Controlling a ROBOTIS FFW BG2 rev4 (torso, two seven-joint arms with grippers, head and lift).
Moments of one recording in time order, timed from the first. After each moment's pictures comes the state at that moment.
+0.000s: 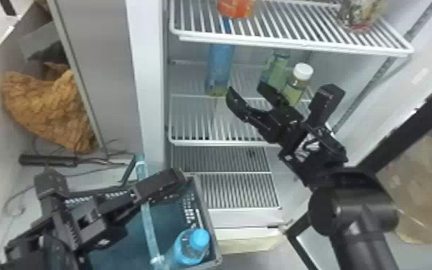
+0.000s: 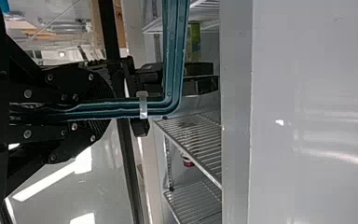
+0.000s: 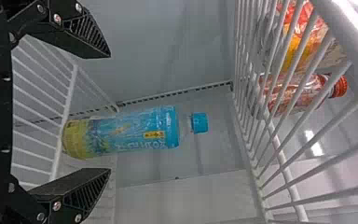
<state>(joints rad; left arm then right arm) 0.33 0.06 0.17 -1.83 1.37 1.18 -0.58 0.05 -0.16 0.01 -1.74 -0.32 0.20 0.43</state>
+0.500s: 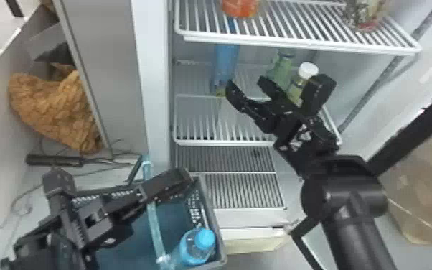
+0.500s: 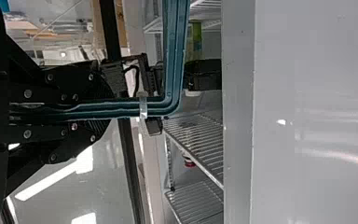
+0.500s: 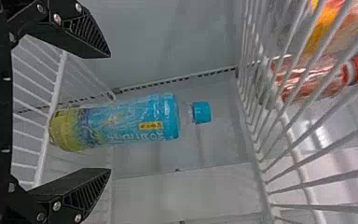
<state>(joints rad) 0.32 0.06 0.16 -1.83 1.37 1.18 -0.58 -0.04 -0.14 0.05 -1.64 -0.29 0.19 0.36</state>
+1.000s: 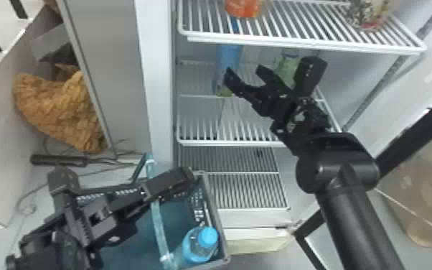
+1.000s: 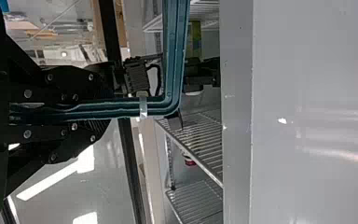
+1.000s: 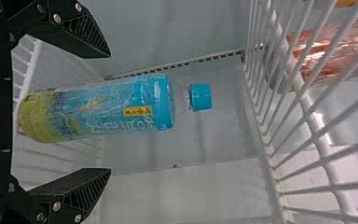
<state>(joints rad) 0.32 0.06 0.16 -1.83 1.37 1.18 -0.58 -0.20 -0.14 0.09 -1.47 -0.30 0.20 0.34</state>
